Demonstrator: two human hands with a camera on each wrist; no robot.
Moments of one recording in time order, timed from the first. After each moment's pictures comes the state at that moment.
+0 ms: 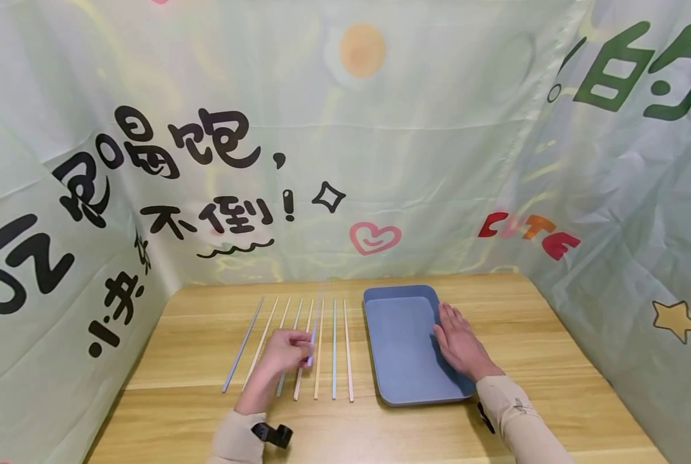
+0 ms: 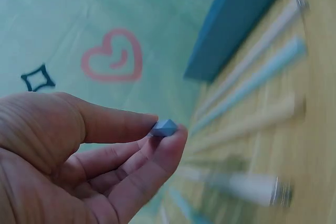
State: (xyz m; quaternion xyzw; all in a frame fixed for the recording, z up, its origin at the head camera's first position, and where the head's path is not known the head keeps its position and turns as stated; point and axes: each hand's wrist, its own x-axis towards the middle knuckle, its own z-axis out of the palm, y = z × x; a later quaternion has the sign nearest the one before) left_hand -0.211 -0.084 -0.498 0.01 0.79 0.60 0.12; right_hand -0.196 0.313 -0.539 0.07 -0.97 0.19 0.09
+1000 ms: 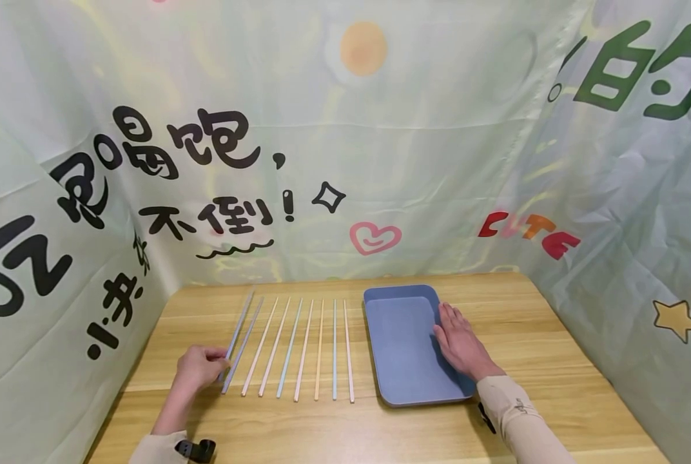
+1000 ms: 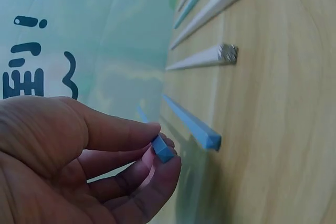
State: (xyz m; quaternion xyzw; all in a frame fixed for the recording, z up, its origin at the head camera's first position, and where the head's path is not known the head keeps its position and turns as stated) left_hand -0.212 -0.234 -0.507 -0.06 0.93 0.36 0.03; right_hand -0.197 0.313 -0.539 0.07 -0.98 0.19 0.08
